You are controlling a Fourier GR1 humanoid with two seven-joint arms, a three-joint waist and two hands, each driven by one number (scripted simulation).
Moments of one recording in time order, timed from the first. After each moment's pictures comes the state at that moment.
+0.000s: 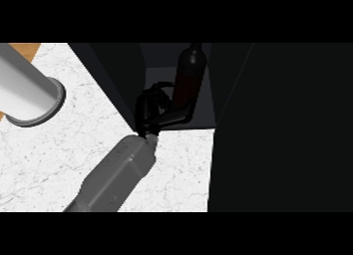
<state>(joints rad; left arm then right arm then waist) -0.68 0.00 -0.43 -0.78 0.84 0.57 -0.52 0.18 -0.14 0.23 -2.51 -0.12 0.12 0.44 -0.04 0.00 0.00</state>
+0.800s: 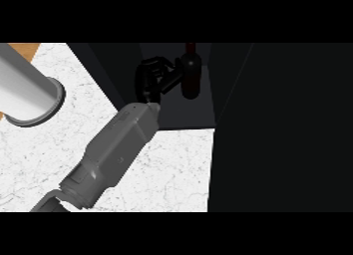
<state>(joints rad) -0.98 0.00 -0.33 -0.49 0.88 0.57 -0.51 0.17 -0.12 0.22 -2.50 -0.13 0.15 0.43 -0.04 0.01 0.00</state>
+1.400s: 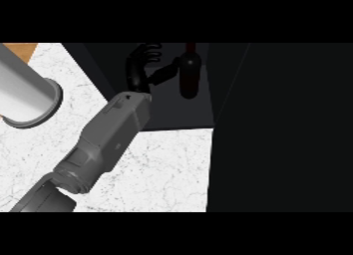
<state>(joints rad) -1.11 0.04 -0.34 -0.25 0.77 0.70 -0.51 0.20 -0.09 0.25 -2.49 -0.13 0.18 0.40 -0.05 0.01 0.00</state>
